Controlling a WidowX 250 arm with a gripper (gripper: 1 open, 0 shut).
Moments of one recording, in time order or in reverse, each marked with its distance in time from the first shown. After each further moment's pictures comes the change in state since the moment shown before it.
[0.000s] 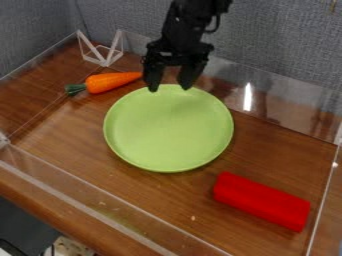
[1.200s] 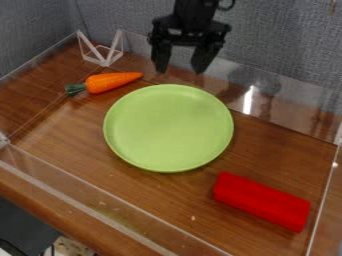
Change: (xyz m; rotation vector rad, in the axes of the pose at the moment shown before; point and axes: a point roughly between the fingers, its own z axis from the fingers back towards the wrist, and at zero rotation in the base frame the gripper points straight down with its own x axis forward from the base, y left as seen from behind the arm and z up) arm -0.013 0.003 0.038 -0.058 -0.031 -0.101
